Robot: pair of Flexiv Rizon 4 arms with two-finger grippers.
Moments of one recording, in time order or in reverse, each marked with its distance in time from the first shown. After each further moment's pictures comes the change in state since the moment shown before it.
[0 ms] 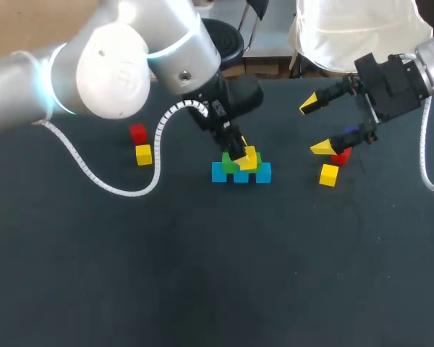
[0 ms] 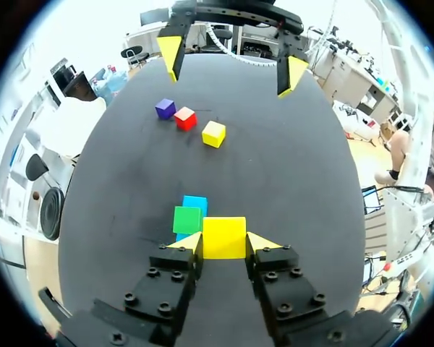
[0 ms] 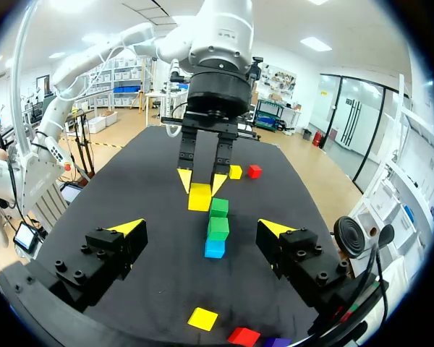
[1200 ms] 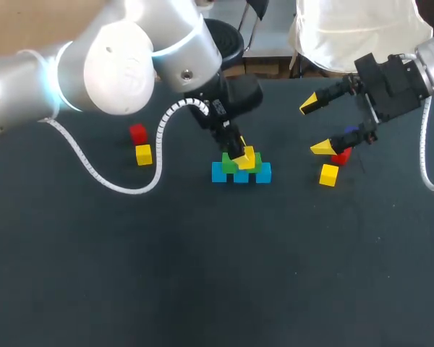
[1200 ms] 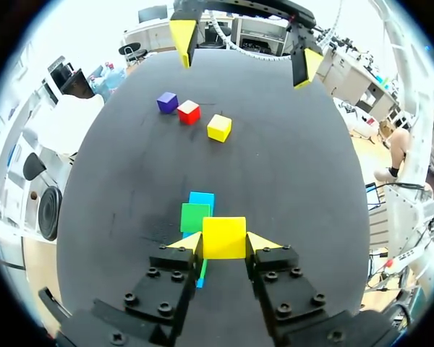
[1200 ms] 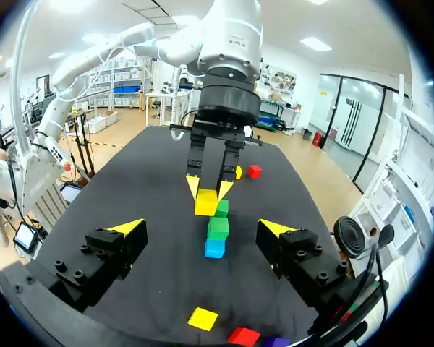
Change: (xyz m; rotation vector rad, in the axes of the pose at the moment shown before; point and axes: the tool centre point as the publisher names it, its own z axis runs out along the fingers) left arm 0.005 0.012 0.009 0.015 0.017 0.003; right arm 0.000 0.000 0.000 0.000 0.000 0.000
